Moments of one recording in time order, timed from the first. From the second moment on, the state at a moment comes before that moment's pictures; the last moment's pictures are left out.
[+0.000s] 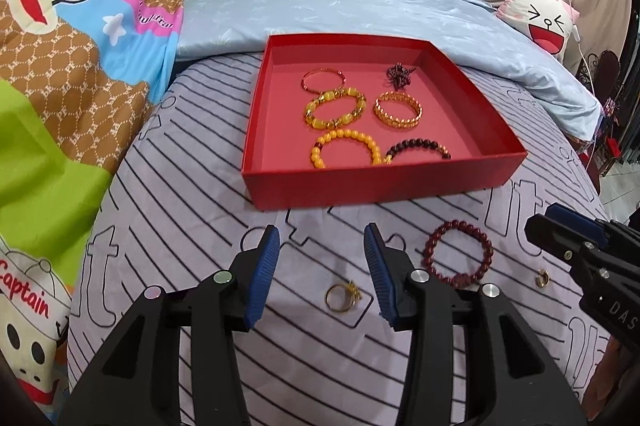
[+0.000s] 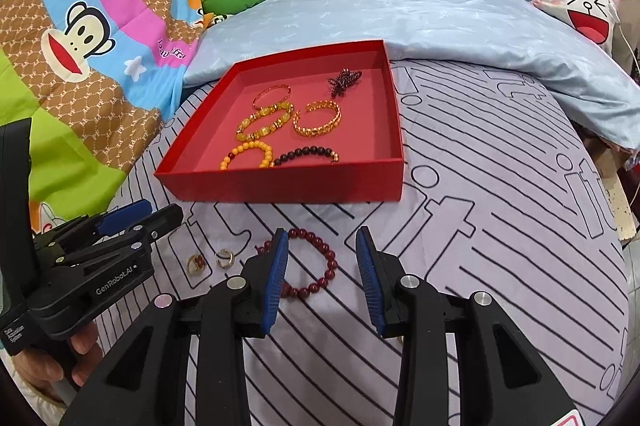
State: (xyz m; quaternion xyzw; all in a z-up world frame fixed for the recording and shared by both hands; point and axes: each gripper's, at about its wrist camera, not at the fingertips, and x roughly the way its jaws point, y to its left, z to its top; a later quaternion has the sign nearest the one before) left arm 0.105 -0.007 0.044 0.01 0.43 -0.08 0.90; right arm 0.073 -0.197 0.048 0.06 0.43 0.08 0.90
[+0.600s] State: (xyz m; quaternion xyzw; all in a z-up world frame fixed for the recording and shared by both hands) left arm 0.065 0.014 0.009 -0.01 0.46 -0.07 0.89; right arm 0.039 -0.200 0.014 0.07 0.47 0.07 0.88
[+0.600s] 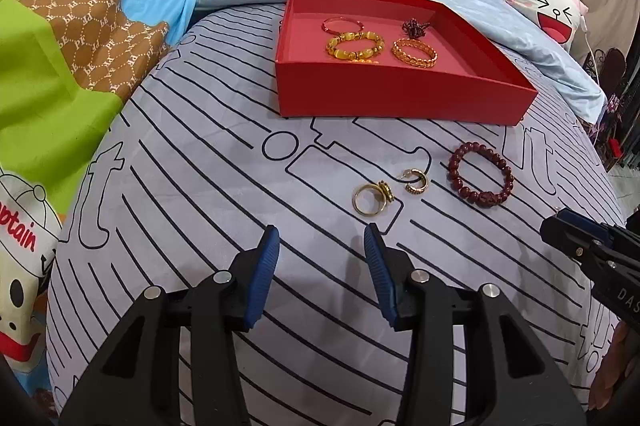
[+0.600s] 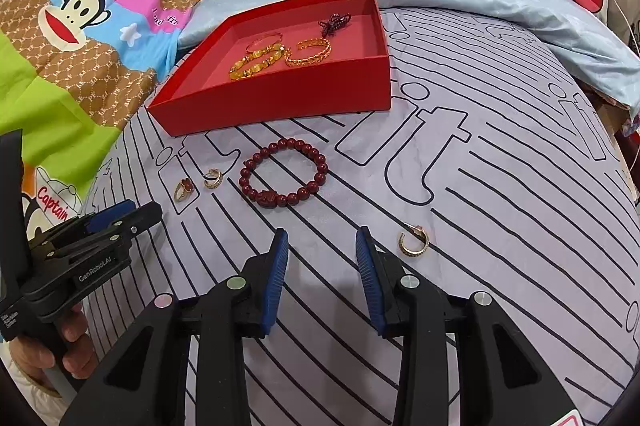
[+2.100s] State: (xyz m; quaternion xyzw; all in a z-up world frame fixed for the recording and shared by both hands) left arm 0.072 0.009 0.006 -0.01 0.46 -0.08 0.88; right arm 0.074 -0.188 -0.002 0.03 0.47 0.07 0.88
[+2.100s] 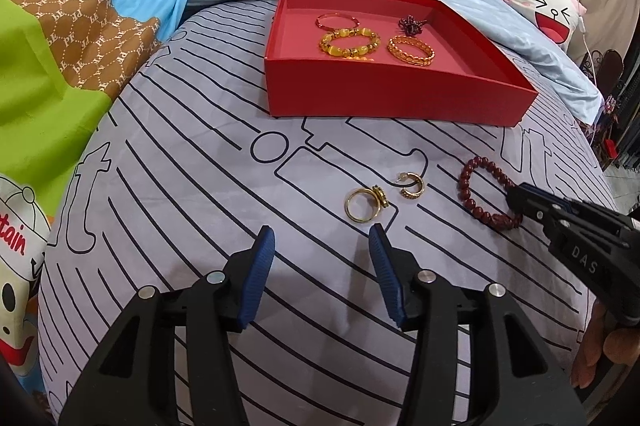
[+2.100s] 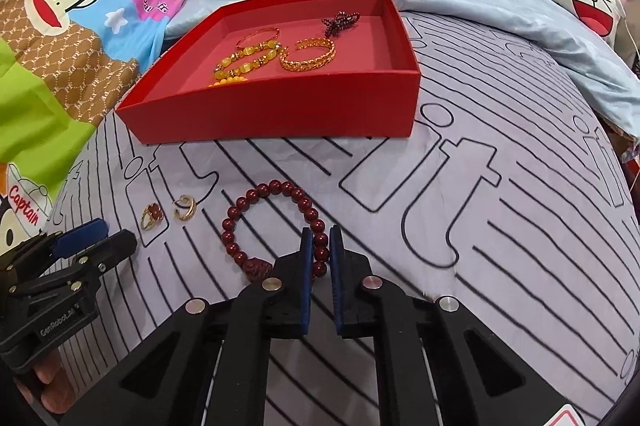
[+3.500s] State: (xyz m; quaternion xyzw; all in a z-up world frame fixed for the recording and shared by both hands) left arm 0.071 -0.015 0.015 0.00 0.44 -0.15 0.88; right arm 0.032 -0.200 0.025 0.08 0.46 0.08 0.88
